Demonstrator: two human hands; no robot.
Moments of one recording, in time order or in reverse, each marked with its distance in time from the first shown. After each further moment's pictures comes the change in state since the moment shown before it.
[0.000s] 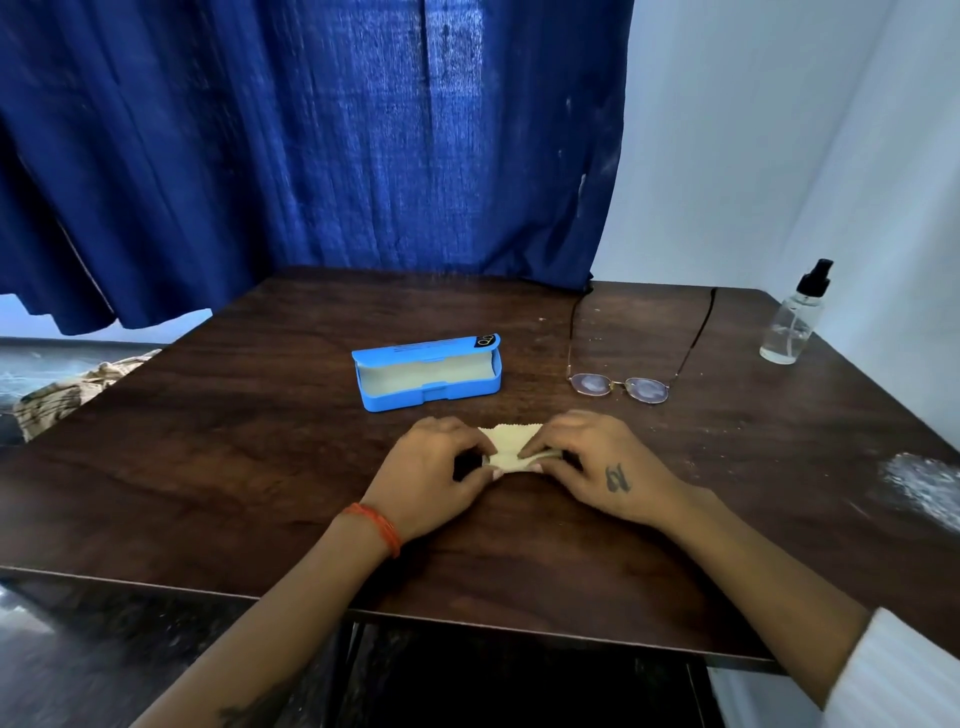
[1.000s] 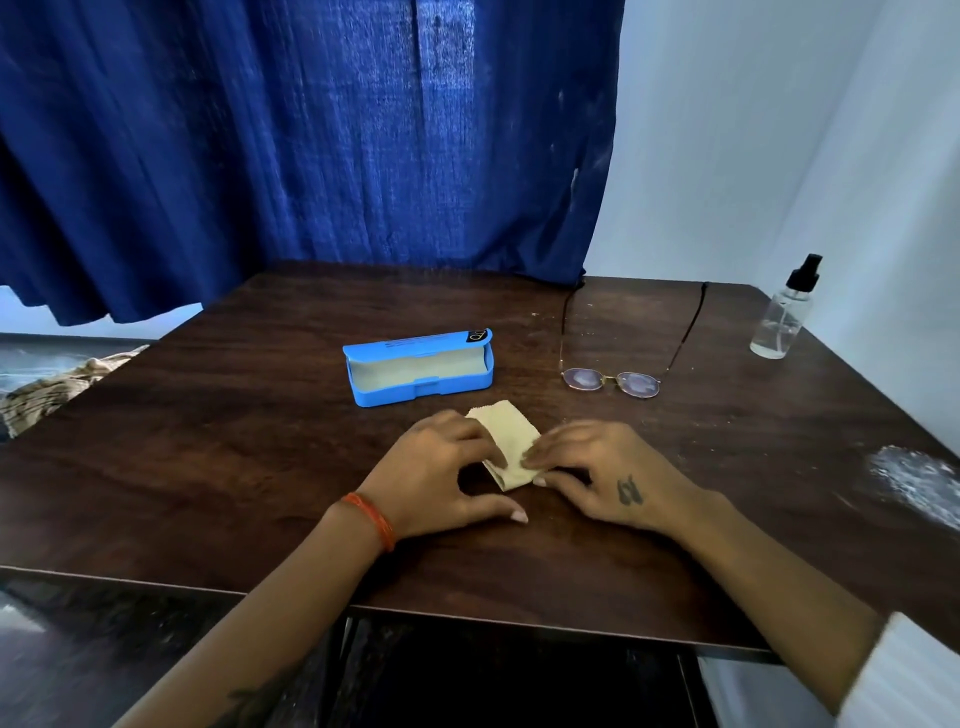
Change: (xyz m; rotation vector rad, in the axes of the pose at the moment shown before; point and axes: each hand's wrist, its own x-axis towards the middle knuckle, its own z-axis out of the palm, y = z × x) left_hand 0.001 0.005 -0.002 0.051 -0.022 0.247; right_hand -0.015 -0.008 -0.013 -0.021 -0.053 -0.058
